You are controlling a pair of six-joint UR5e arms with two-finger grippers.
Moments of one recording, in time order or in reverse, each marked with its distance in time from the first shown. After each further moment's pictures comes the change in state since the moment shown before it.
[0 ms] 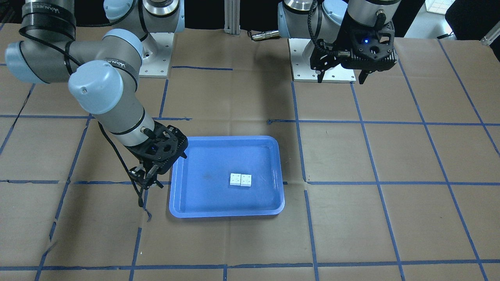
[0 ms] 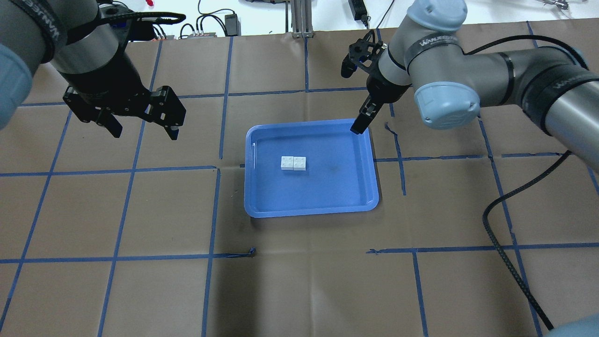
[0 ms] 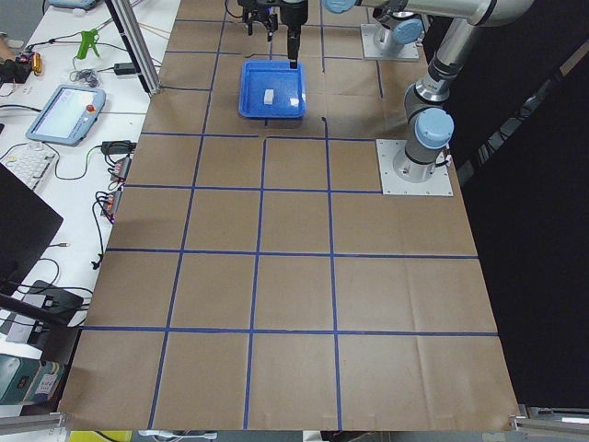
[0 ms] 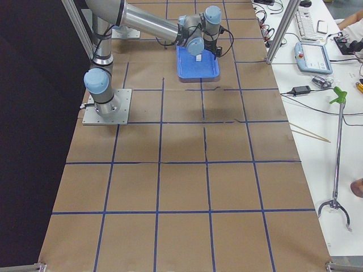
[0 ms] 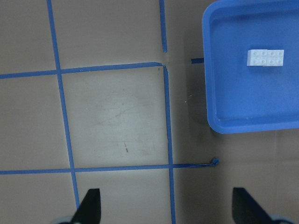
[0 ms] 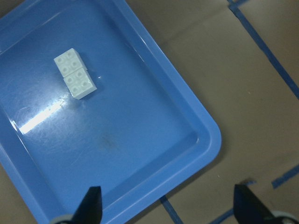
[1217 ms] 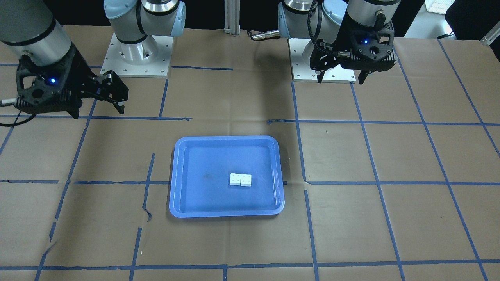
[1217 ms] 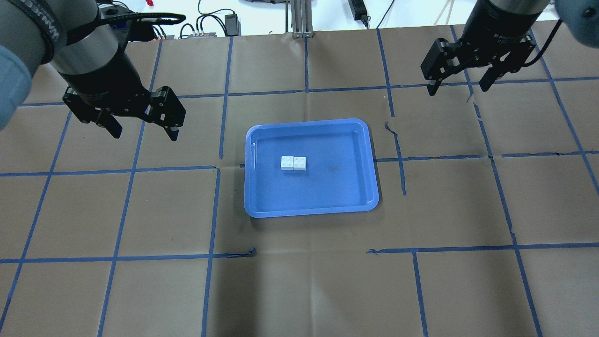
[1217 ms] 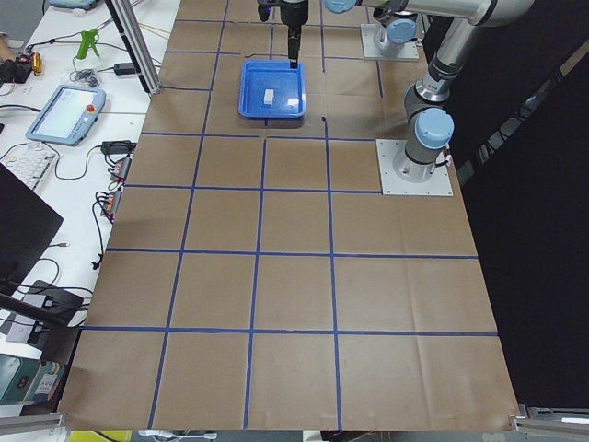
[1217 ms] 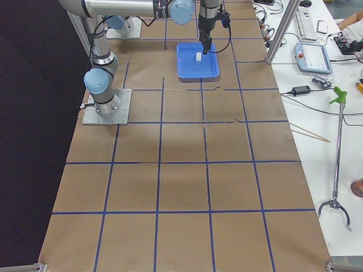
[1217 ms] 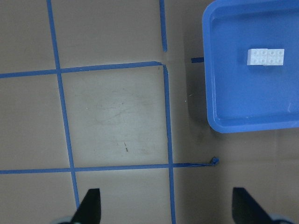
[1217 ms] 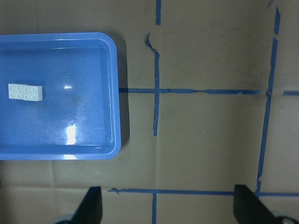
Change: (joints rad) left arm 0.000 0.002 -0.002 -0.001 0.000 0.000; right arm -0.120 -0.233 -0.222 0.588 -0.155 0.798
